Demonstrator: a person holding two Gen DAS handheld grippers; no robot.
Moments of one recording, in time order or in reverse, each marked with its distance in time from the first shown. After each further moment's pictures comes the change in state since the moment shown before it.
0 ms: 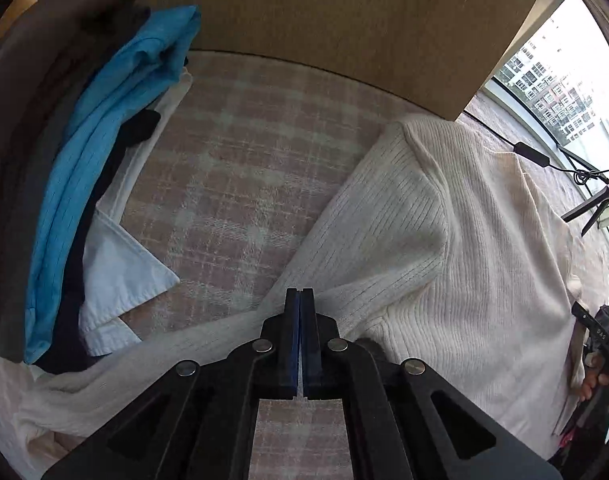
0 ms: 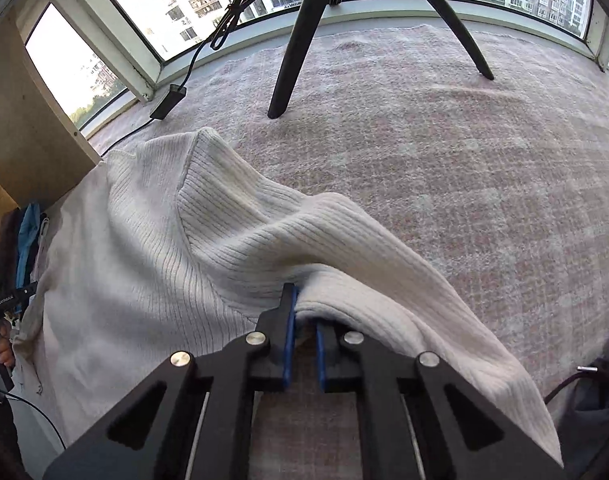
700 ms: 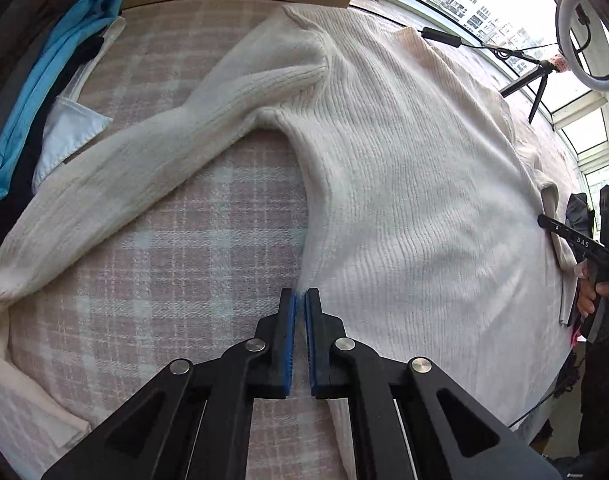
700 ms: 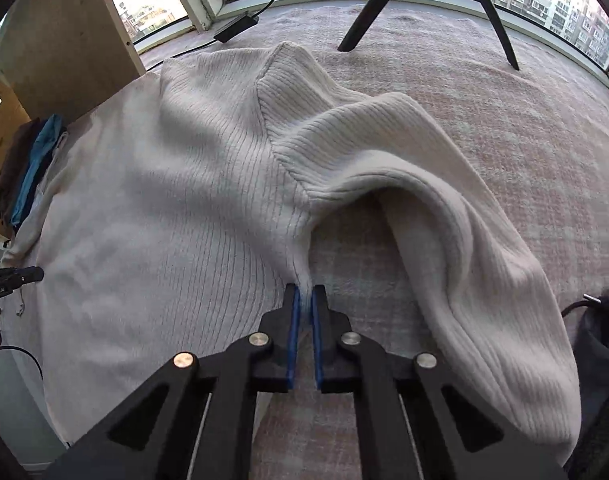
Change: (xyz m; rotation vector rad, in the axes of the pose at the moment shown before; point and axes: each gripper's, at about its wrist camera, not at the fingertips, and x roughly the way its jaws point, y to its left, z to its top) left arm -0.025 -0.003 -0.095 0.134 0.097 -0.100; right arm -0.025 0.024 -0.068 -0.064 0.105 0.022
